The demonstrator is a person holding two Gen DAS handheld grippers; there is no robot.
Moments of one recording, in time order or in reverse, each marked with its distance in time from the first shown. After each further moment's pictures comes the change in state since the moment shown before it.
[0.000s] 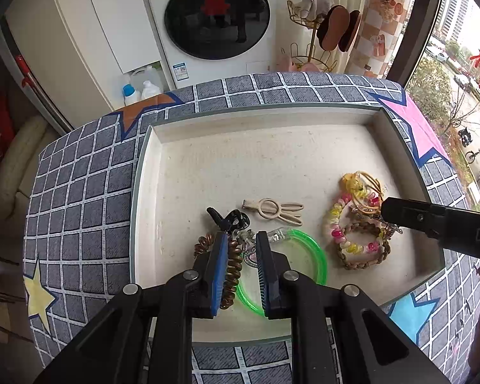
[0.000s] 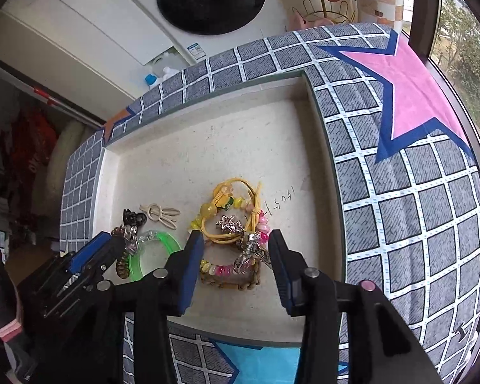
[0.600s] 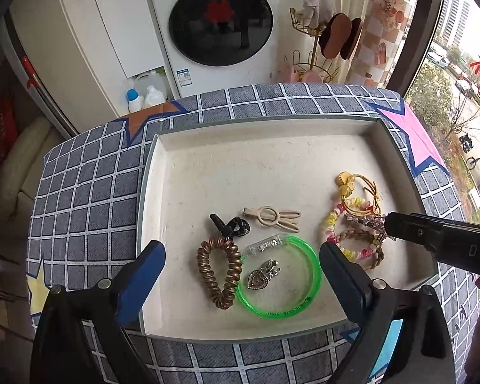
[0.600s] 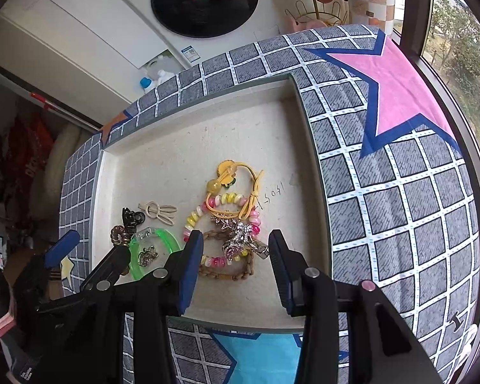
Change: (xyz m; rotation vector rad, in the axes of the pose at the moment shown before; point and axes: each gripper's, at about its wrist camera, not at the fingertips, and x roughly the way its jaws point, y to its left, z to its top) left arm -0.011 -0.001 0.003 -0.016 -0.024 0.012; right arm -0.011 -0.003 -0.004 0.005 0.000 -0.026
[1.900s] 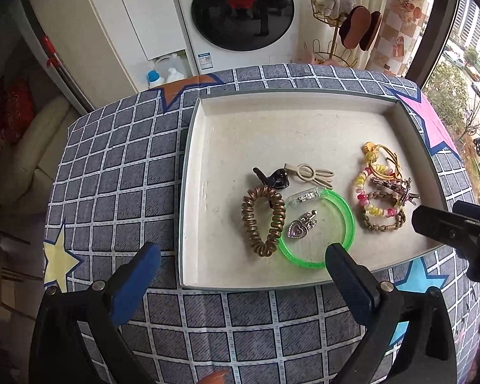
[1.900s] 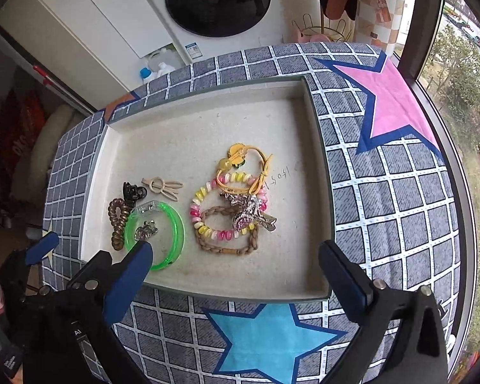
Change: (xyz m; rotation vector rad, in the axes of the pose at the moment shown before) left arm -0.014 0.029 -0.033 -0.050 0.057 0.056; right arm -0.006 0.029 -0.023 -0.107 -0.011 -0.096
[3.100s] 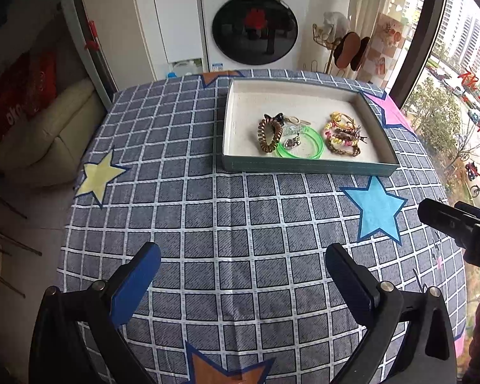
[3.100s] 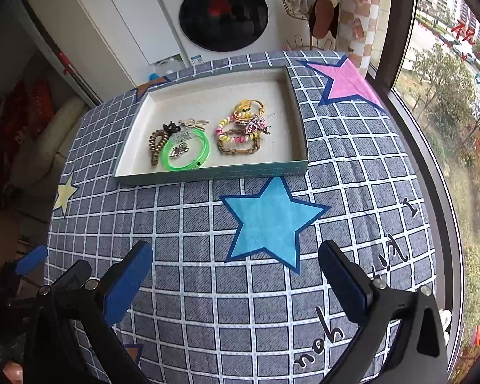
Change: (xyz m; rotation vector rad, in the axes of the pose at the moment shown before) left arm -0.121 0.025 -0.143 -0.071 -0.117 -0.032; right arm -0.102 0.026 -0.143 -0.047 -0.152 -0.056
